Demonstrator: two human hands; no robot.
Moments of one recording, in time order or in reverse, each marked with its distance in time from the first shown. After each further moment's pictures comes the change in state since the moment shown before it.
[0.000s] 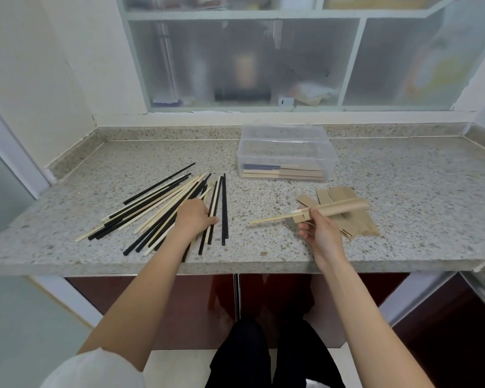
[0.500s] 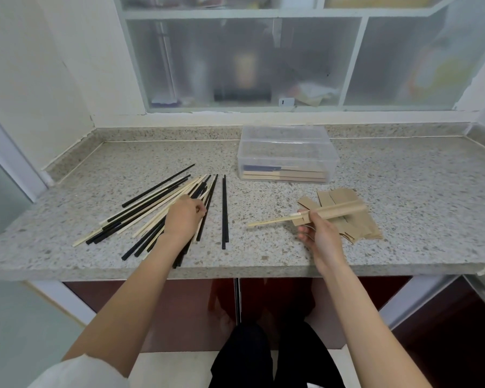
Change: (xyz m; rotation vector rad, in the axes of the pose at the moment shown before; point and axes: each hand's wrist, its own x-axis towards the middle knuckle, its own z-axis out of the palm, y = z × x) left_hand 0.009 -0.027 0.005 -0.008 0.252 0.167; right_hand 0.000 0.000 0.006 -0.015 0.002 0.004
